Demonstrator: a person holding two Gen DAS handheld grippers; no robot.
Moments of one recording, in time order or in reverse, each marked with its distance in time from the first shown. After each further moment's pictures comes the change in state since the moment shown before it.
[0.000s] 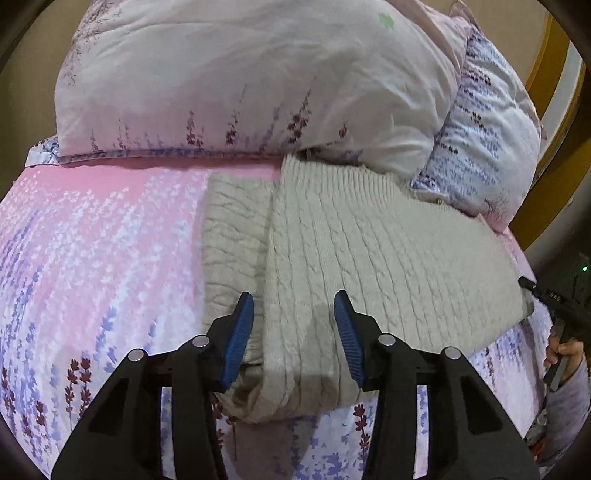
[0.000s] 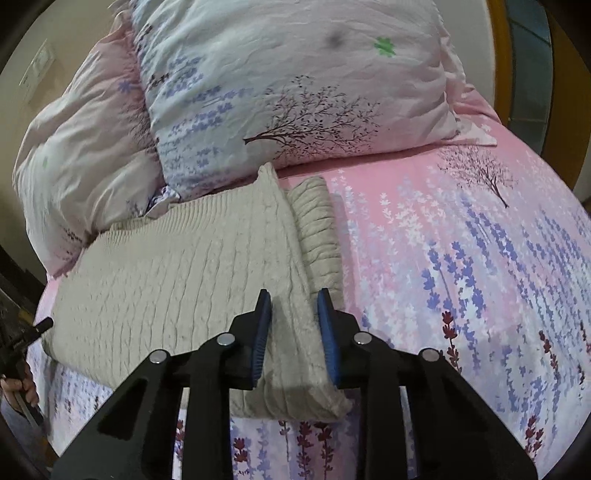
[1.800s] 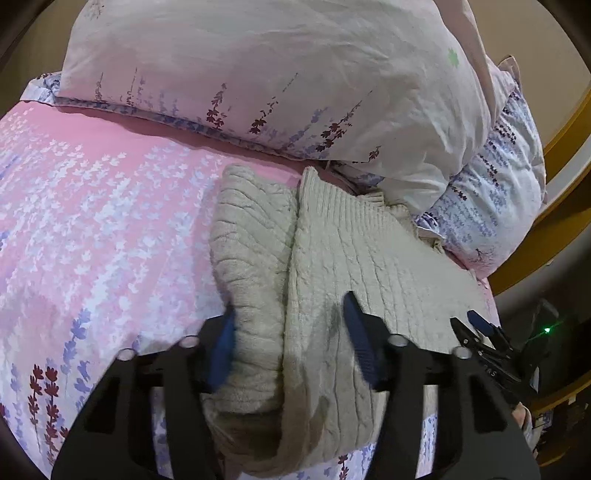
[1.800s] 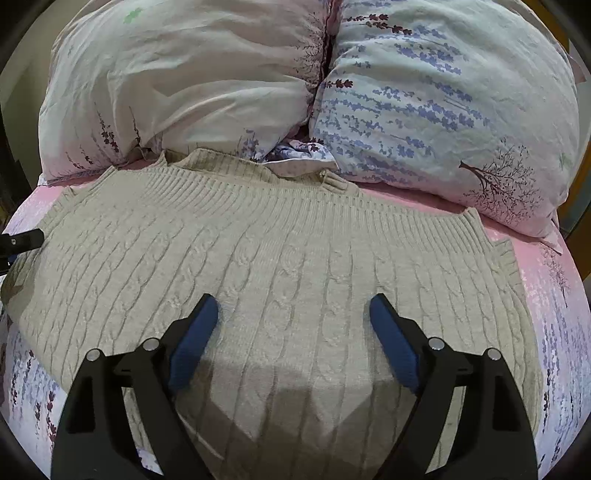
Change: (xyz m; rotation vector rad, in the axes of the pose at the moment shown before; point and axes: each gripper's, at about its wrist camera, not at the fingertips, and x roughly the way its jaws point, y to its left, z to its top) left arm 0.021 0.029 0.022 -0.238 0.021 -0.132; right arm 0.060 0.189 -0.017 -0.369 0.013 -0.085
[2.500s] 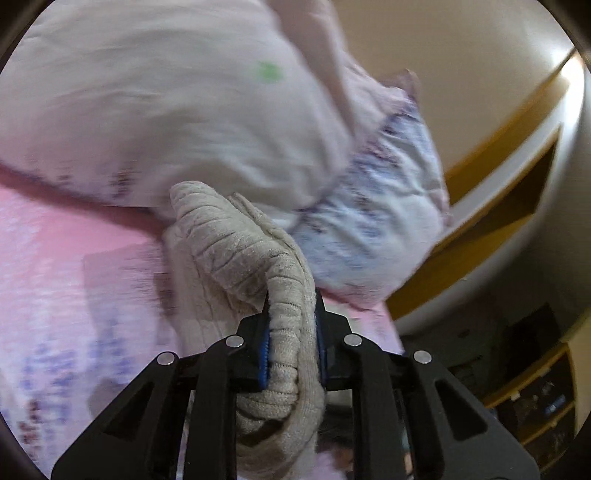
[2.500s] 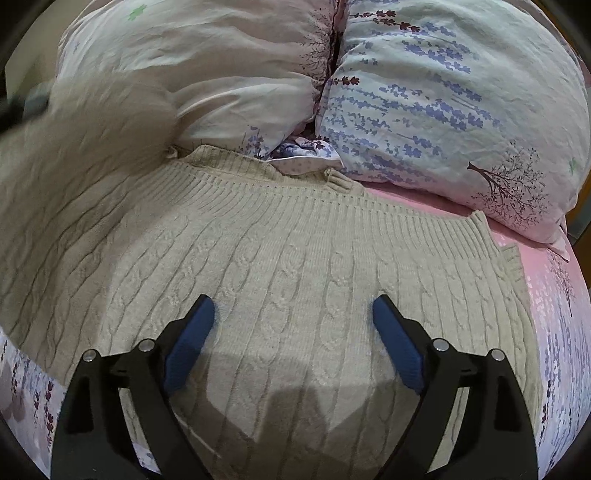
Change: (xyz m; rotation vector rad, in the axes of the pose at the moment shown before) left arm -0.006 -0.126 0.031 -0.003 -0.077 -0.417; right arm 0.004 -0.005 0.003 -0.045 -0.005 0.044
